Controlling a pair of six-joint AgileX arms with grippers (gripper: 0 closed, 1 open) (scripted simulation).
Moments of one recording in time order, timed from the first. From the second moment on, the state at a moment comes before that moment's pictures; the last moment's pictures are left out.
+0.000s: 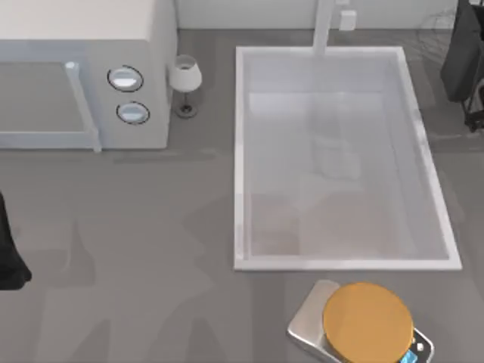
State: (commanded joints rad) left arm 0.00 0.00 0.00 0.00 0.00 0.00; right arm 0.07 1.63 1.09 -0.34 0.20 -0.22
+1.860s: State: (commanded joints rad) left arm 0.00 0.00 0.00 0.00 0.00 0.00; right arm 0.66 1.92 0.67 1.24 0.68 0.02
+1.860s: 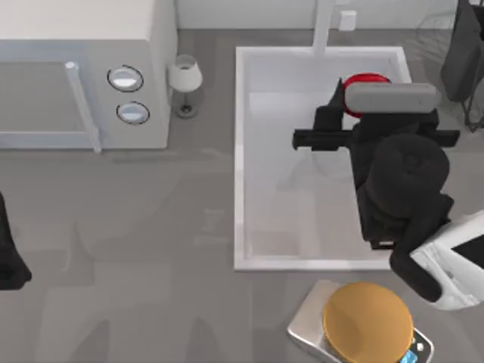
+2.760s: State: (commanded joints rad) left arm 0.00 0.00 0.00 0.00 0.00 0.00; right arm 0.65 2.23 0.61 1.61 0.68 0.02
